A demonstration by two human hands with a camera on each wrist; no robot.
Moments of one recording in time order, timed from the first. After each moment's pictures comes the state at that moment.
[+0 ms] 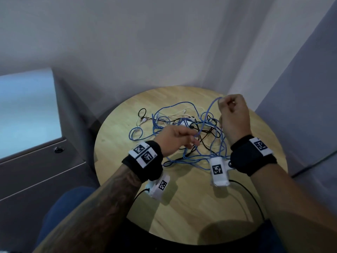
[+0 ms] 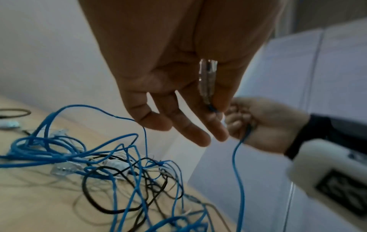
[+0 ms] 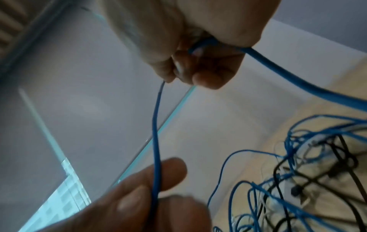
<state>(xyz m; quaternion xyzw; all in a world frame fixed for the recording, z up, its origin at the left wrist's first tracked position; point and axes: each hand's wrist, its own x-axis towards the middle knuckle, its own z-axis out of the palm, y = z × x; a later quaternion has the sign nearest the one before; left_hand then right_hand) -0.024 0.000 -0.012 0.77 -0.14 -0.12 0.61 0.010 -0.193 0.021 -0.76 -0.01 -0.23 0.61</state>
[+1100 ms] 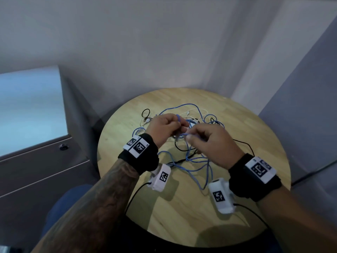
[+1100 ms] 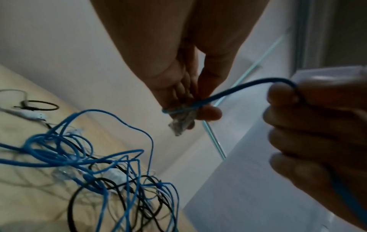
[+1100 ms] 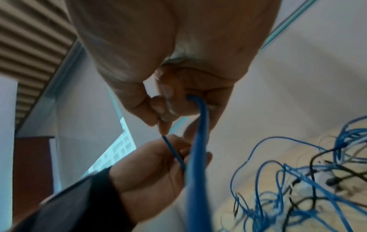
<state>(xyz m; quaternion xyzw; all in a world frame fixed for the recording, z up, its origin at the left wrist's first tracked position) -0.011 0.019 0.001 0.67 -0.04 -0.03 0.74 -0.050 -0.155 0.024 -0.85 -0.22 -0.03 0.47</state>
